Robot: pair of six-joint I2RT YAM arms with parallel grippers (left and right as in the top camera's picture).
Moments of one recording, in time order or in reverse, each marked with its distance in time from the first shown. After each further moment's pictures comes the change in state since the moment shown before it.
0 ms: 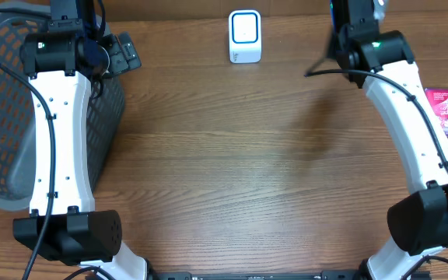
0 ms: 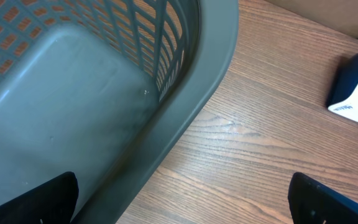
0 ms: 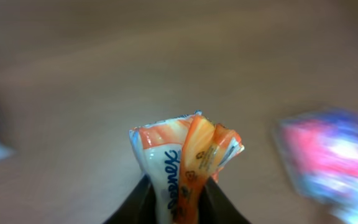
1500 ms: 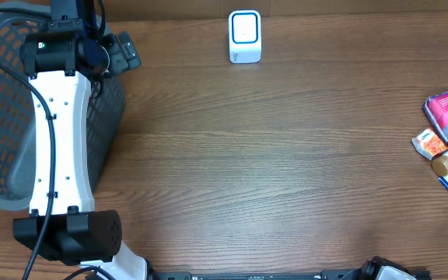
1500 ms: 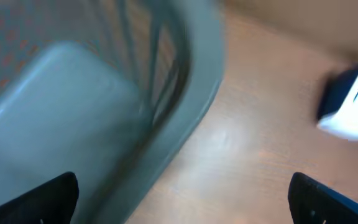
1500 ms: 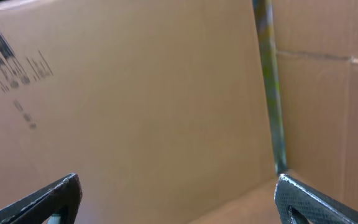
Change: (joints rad) left arm 0.000 0.000 -0.001 0.033 0.000 0.000; right arm -0.615 -0.605 0.034 0.354 -0.642 -0.083
